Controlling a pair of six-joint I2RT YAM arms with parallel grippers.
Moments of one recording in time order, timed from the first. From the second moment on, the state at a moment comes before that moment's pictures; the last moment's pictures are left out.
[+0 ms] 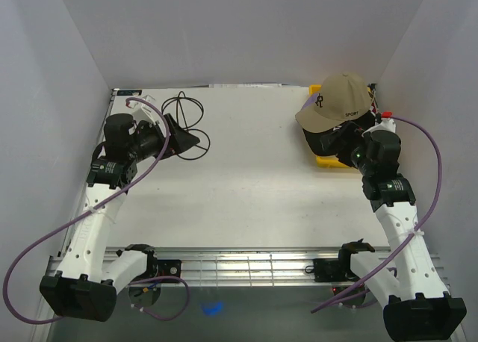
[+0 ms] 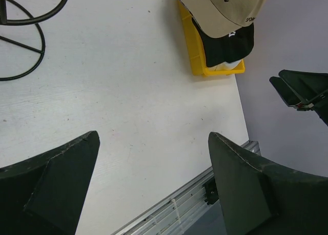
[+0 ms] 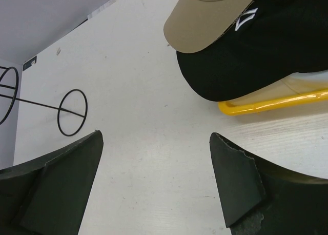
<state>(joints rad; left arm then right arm) -0.13 1.01 1.09 -0.50 0.52 -0.54 0.09 0.84 0.86 -0.40 -0.09 0.57</state>
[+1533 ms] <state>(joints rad) -0.60 2.38 1.85 0.36 0.38 -1.02 0.09 0.87 1.01 -0.53 -0.31 0.61</state>
